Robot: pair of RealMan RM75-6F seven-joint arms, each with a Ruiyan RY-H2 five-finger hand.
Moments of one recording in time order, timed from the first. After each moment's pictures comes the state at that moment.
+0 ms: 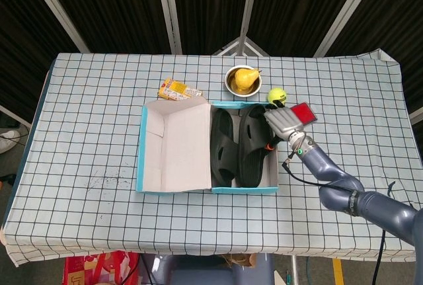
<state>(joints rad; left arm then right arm) -0.10 -1.08 -0.15 -1.49 1.17 1.30 -0.06 0.97 -1.35 0.15 -1.24 -1.02 0.55 -0.05</state>
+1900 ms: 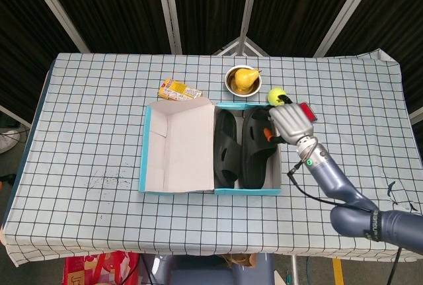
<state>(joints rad) -0.09 -1.06 -0.14 -1.49 1.21 1.32 -0.14 0.99 -1.14 0.13 -1.70 -0.85 0.89 -0.23</state>
